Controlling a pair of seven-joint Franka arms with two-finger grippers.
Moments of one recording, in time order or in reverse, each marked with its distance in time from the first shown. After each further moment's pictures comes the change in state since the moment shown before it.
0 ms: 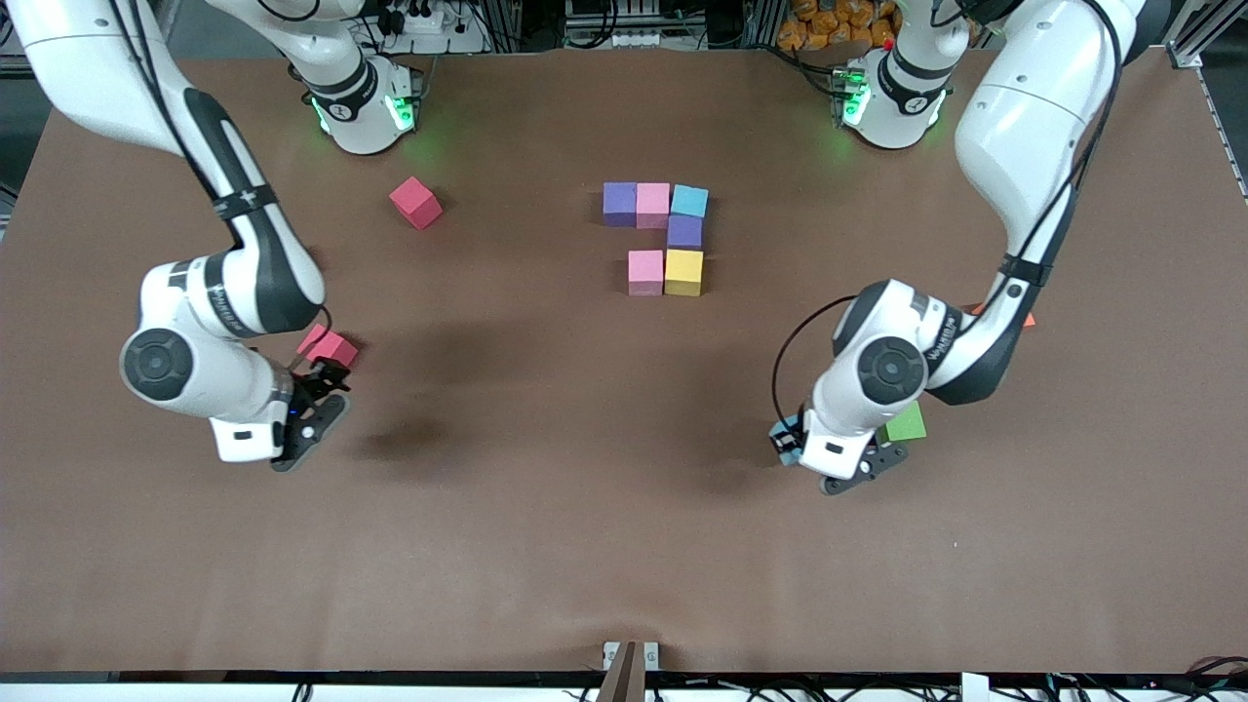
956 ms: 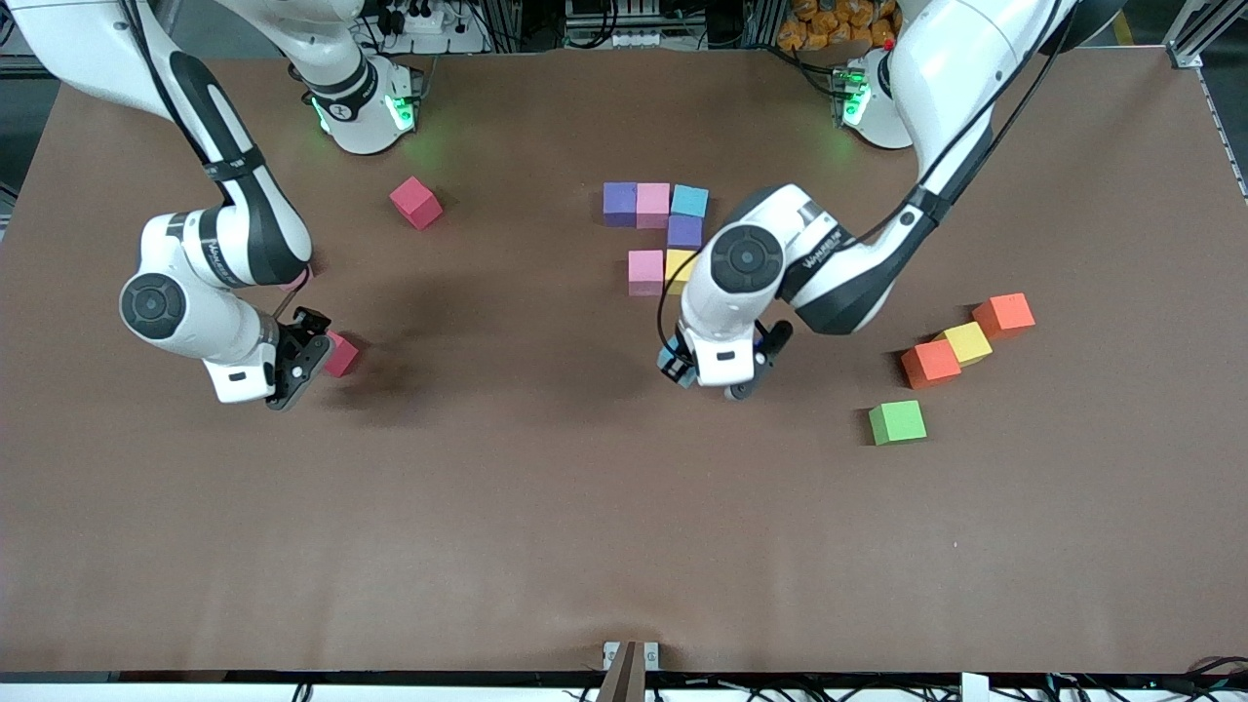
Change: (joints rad) left arm -0.059 -0.065 -0.241 -0.004 0.000 -0.117 -0.738; right arm -0.062 -0.166 0.015 -0.367 0.000 0.179 -0.095
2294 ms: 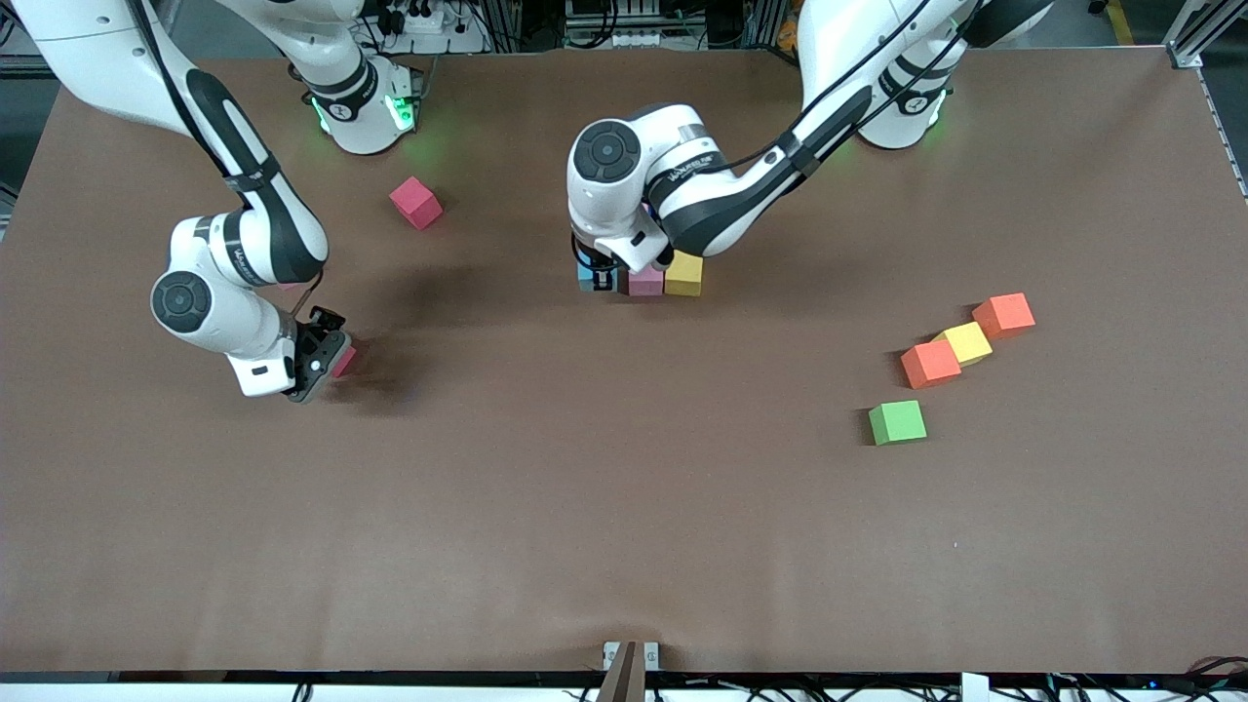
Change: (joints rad) left arm -0.214 0.034 -0.059 -0.040 0.001 0.040 -0.938; right arm -0.008 0.033 -0.004 -0.073 0.000 0.127 -0.033
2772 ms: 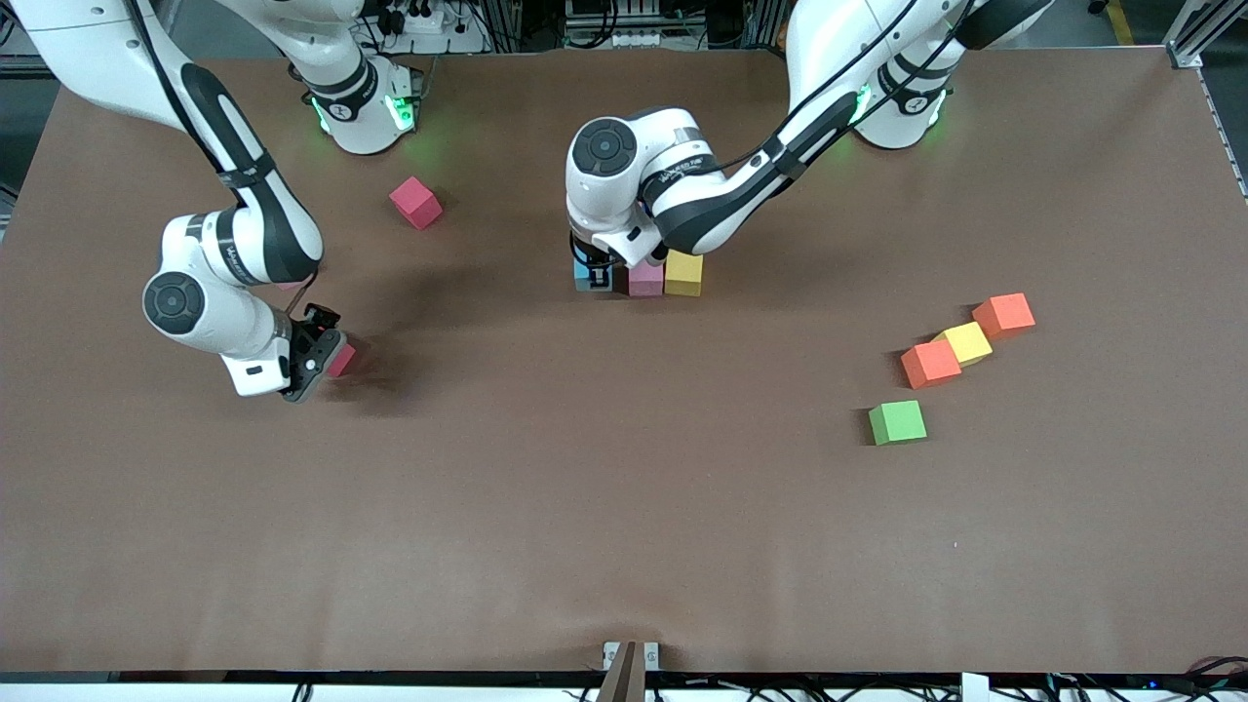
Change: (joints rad) left arm -0.009 0.005 0.006 -0.081 0.042 0.092 -0.048; right arm -0.001 -0.015 0.001 0.014 0.000 -0.050 -0.001
